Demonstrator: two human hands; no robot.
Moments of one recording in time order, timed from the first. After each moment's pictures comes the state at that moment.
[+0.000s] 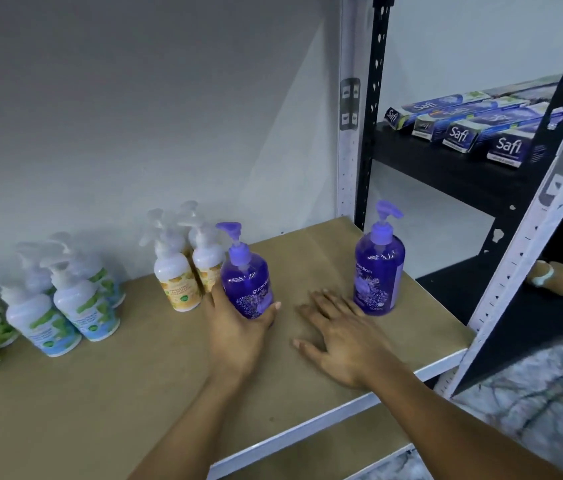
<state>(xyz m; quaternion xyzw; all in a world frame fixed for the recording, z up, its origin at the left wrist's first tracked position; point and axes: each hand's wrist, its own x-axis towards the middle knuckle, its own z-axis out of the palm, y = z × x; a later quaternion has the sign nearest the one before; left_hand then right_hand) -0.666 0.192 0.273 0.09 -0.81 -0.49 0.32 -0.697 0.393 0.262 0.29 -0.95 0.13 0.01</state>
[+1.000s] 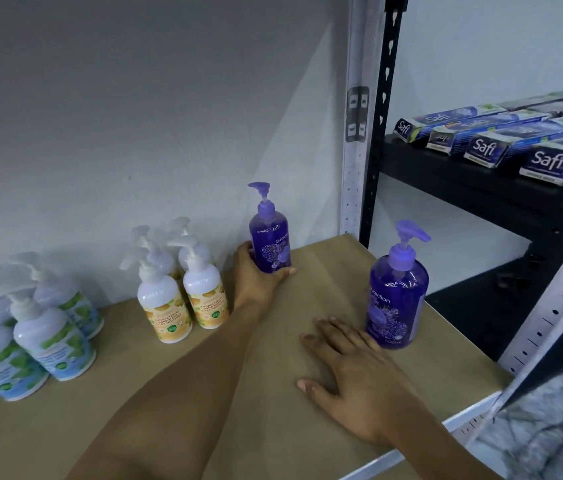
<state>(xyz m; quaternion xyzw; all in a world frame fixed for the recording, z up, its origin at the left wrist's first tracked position) -0.838 0.179 0.269 0.08 -0.79 -0.56 0.22 -0.698 0.392 0.263 0.28 -0.95 0.14 0.03</state>
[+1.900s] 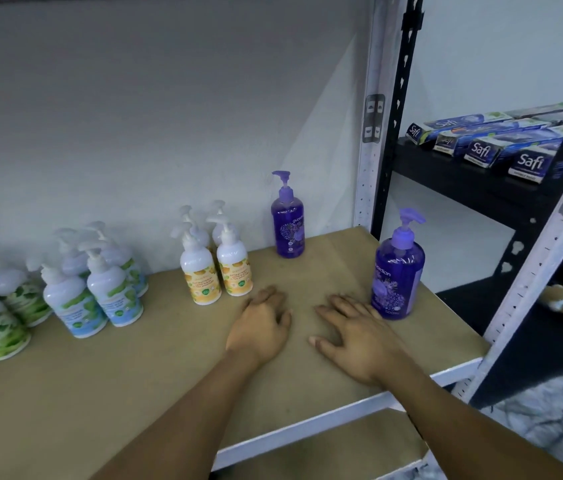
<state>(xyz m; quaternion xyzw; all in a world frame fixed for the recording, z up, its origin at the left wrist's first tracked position) -0.691 0.171 0.250 0.01 -0.97 -0.22 0.11 -0.697 0.390 0.268 0.27 -0.95 0.13 0.01</state>
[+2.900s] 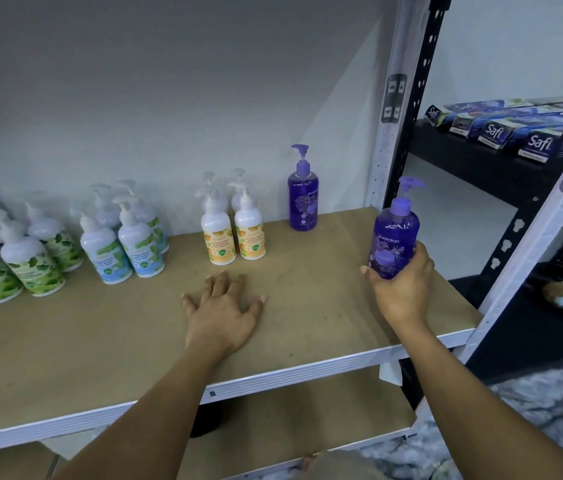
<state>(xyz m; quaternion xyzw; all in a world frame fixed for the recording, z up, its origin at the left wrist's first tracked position) -0.590 0.142 0.265 0.18 -0.97 -0.12 0.05 -0.705 0.415 0.263 0.00 -0.81 0.53 0.25</state>
